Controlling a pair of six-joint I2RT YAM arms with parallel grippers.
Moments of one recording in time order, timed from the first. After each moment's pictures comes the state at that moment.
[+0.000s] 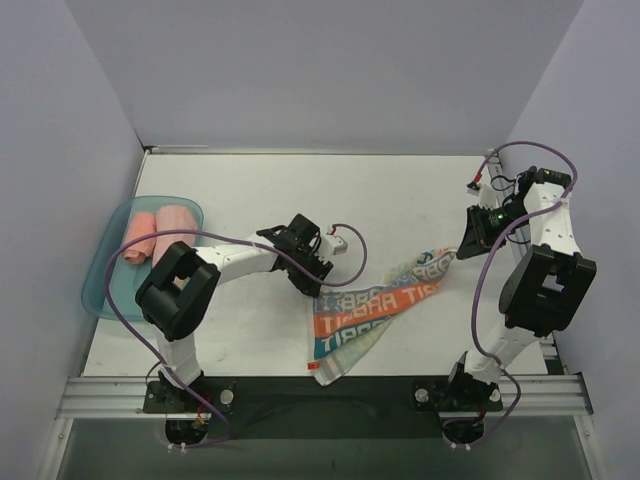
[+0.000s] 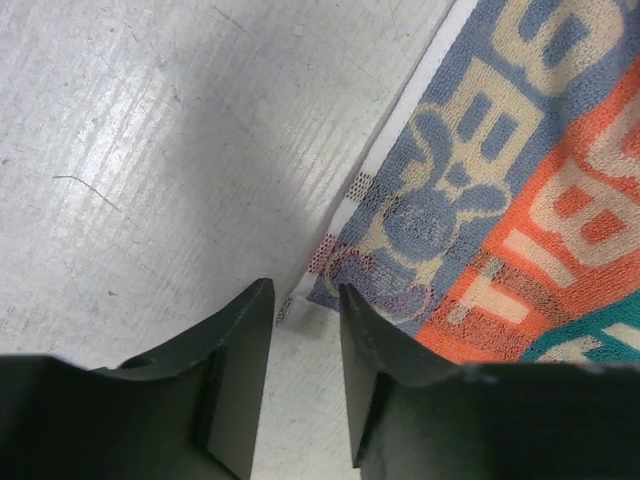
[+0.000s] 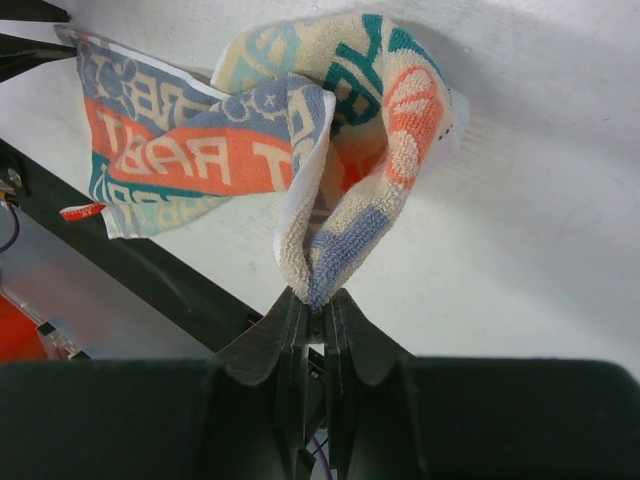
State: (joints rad) left arm -0.71 1.84 1.15 -0.43 0.32 0.11; right arm -0.34 1.77 1.53 -1.39 -0.56 -0.57
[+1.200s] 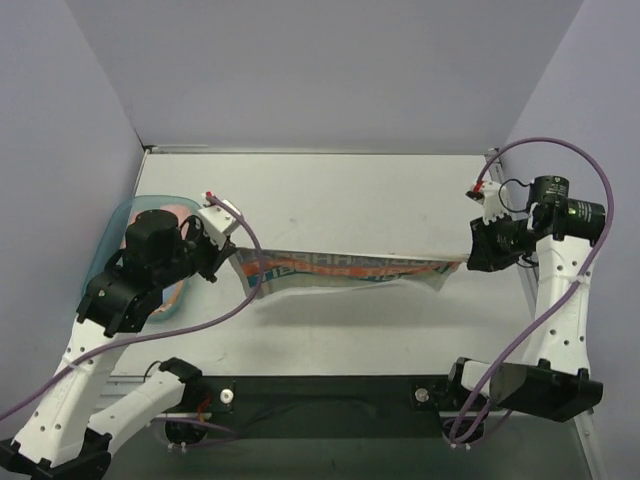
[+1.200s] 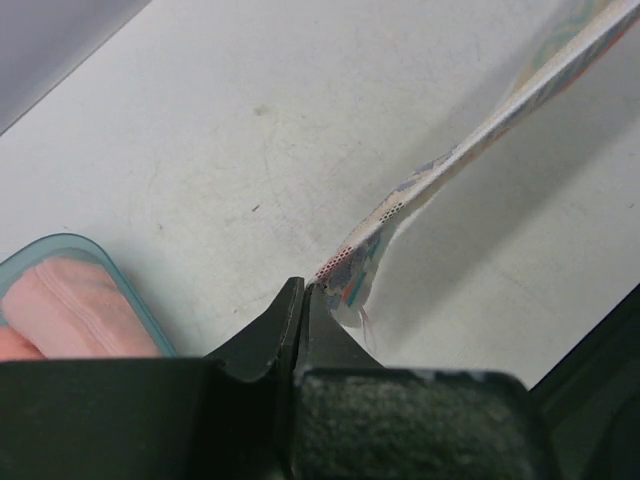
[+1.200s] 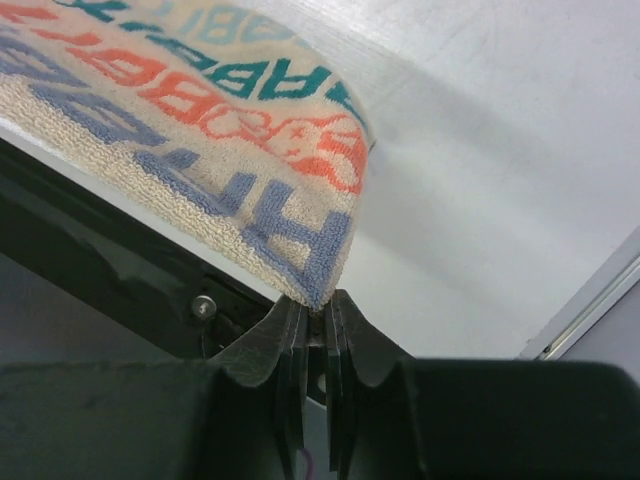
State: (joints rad) left arm -0.46 0.88 1.20 -0.83 0.18 0.25; right arm -0.25 1.29 1.53 -1.51 -0.46 -0.68
